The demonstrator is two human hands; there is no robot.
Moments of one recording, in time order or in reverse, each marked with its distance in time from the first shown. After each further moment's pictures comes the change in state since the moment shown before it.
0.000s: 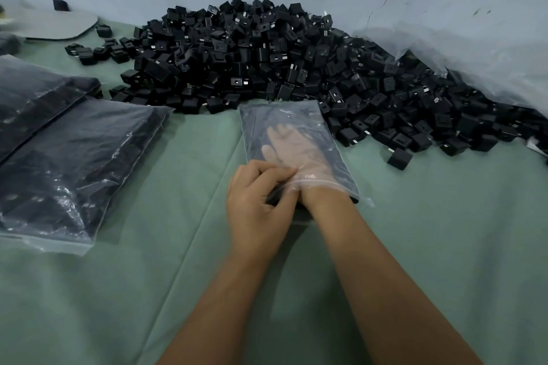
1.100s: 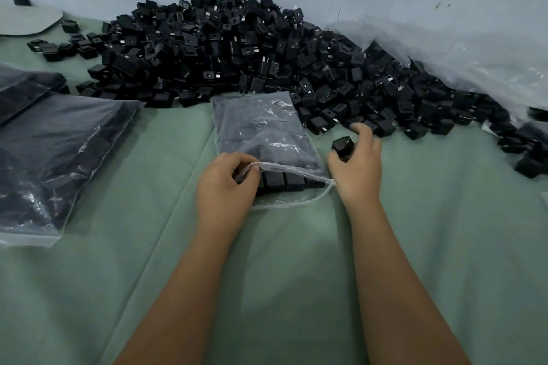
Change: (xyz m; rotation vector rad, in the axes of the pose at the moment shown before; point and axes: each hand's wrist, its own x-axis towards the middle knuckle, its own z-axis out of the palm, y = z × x) left_hand 0.005 -0.009 0.001 0.095 -0.219 -0.313; right_hand -0.084 0.093 0.011 0.503 0.658 0.648
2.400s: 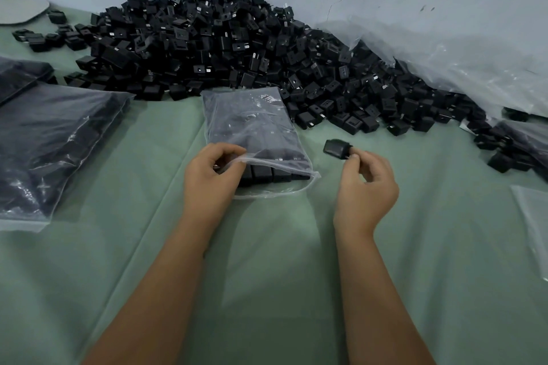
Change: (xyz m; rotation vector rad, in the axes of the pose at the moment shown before) left_hand -0.006 0.007 -0.008 -0.225 -0.029 -0.086; right_hand -0.058 -0.030 -0.036 0.436 0.441 0.138
